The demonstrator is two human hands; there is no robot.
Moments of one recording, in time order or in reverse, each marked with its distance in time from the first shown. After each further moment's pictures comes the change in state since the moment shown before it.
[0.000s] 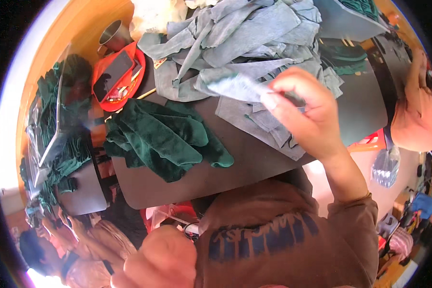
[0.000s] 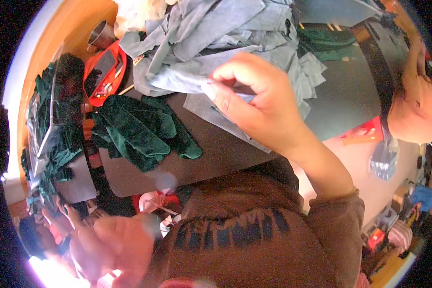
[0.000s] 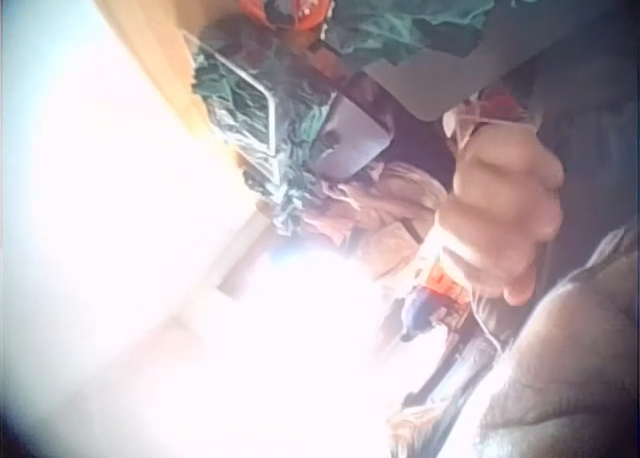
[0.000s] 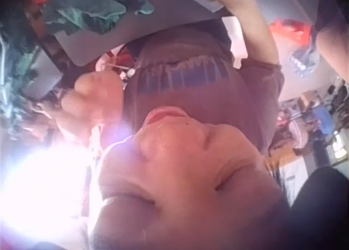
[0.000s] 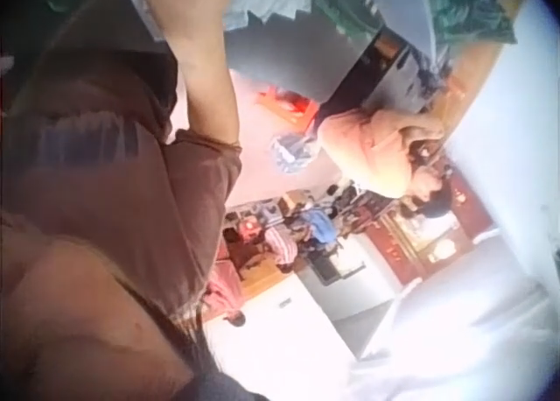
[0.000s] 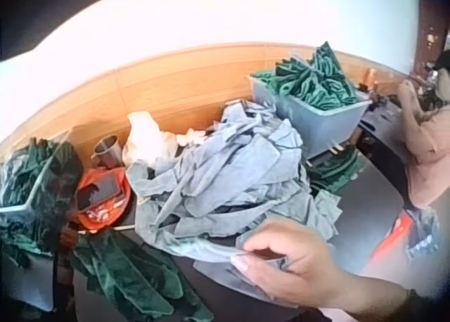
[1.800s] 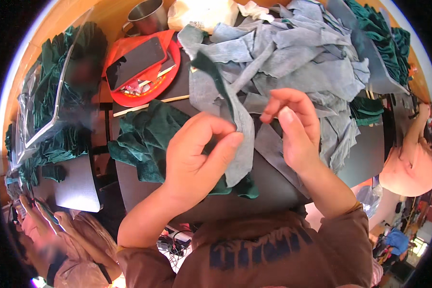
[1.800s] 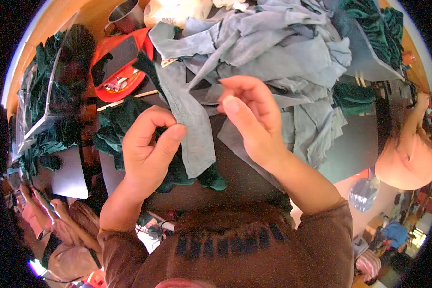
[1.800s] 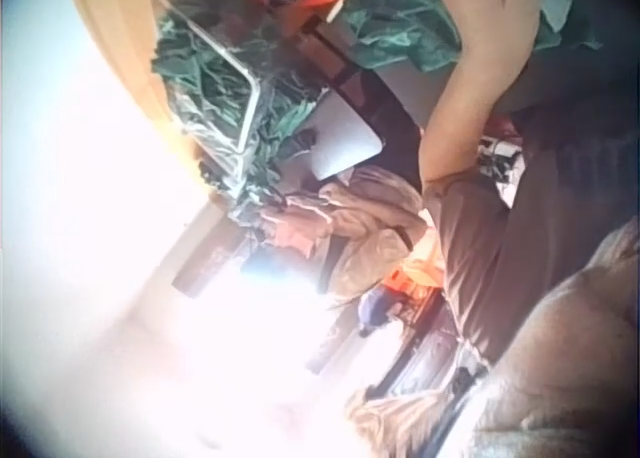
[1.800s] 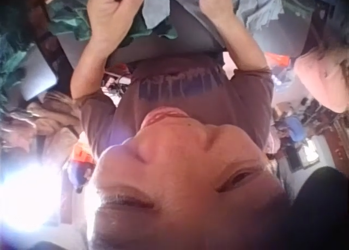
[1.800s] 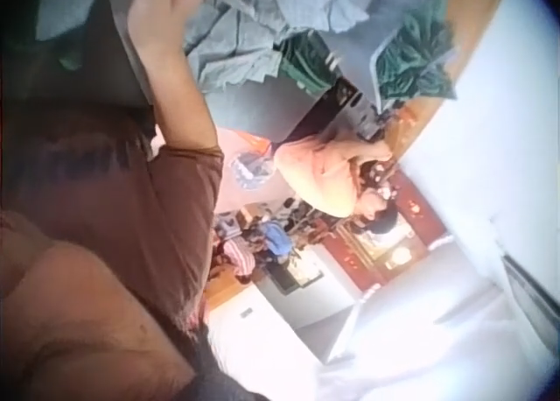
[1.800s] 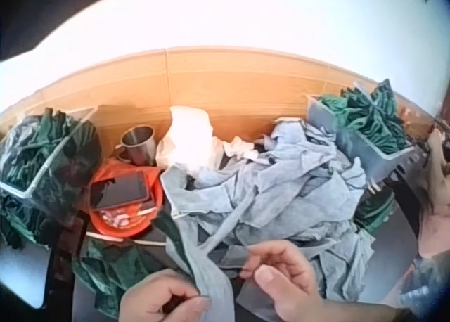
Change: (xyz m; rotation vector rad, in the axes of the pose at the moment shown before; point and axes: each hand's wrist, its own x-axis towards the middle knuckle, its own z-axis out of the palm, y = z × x) left_hand 0.055 -0.123 -0.073 0.478 -0.052 -0.596; right_hand 0.041 0.035 0.081 0.665 0.079 0.234
